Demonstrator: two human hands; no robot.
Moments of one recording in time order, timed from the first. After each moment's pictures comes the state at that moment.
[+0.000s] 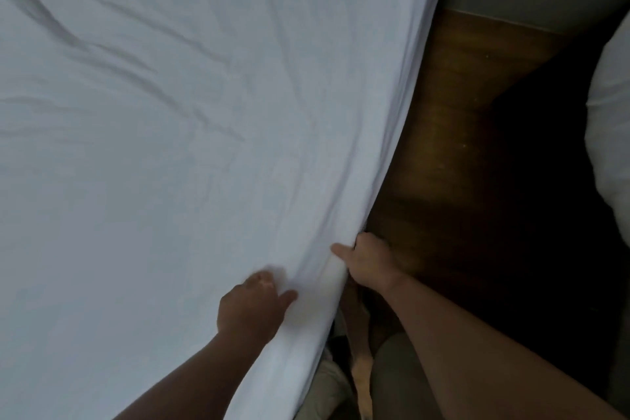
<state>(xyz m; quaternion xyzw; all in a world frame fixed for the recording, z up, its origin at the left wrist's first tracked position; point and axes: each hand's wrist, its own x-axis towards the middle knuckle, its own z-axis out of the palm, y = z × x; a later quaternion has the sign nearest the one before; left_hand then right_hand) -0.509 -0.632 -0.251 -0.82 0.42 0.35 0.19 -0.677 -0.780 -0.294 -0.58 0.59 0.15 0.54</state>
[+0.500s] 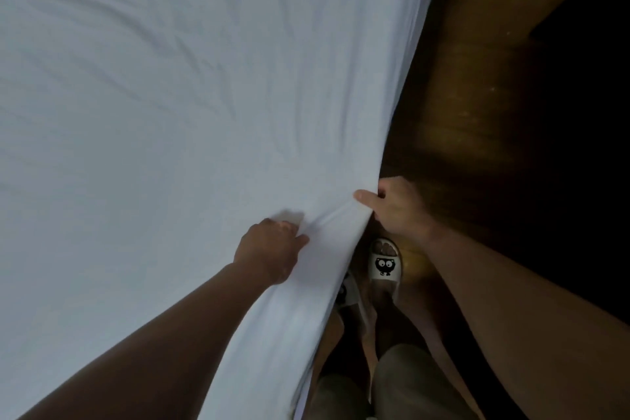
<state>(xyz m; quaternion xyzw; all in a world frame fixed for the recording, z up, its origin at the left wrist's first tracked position) -0.531 -0.633 -0.273 -0.75 0.53 0.33 0.22 -0.733 -0.776 -0.335 -0.66 0.56 0.05 0.51</state>
